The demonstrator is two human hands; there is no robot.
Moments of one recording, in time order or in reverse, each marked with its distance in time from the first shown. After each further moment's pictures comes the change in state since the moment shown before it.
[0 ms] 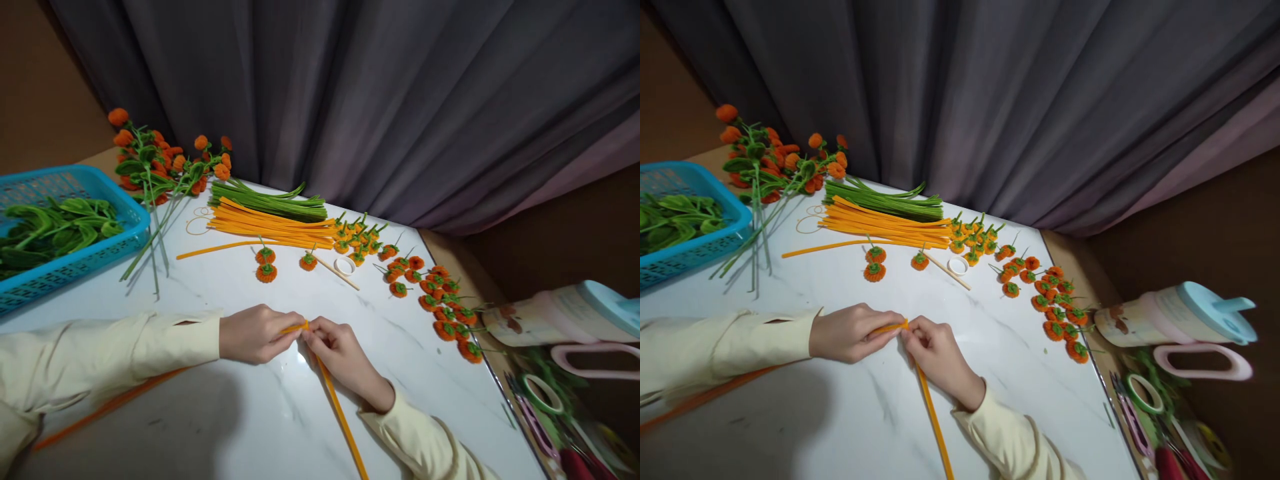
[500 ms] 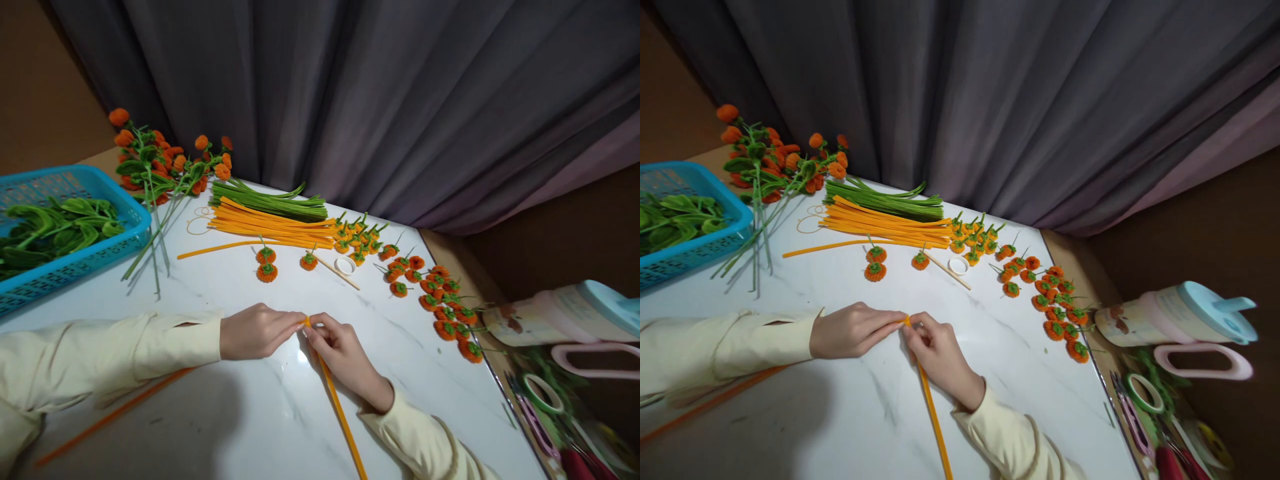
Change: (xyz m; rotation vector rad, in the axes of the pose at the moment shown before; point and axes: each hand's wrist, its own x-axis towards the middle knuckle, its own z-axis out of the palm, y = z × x) left_hand -0.003 -0.003 0.008 0.165 0.173 0.065; right_hand 0.000 0.001 0.000 -0.005 0.031 -0.044
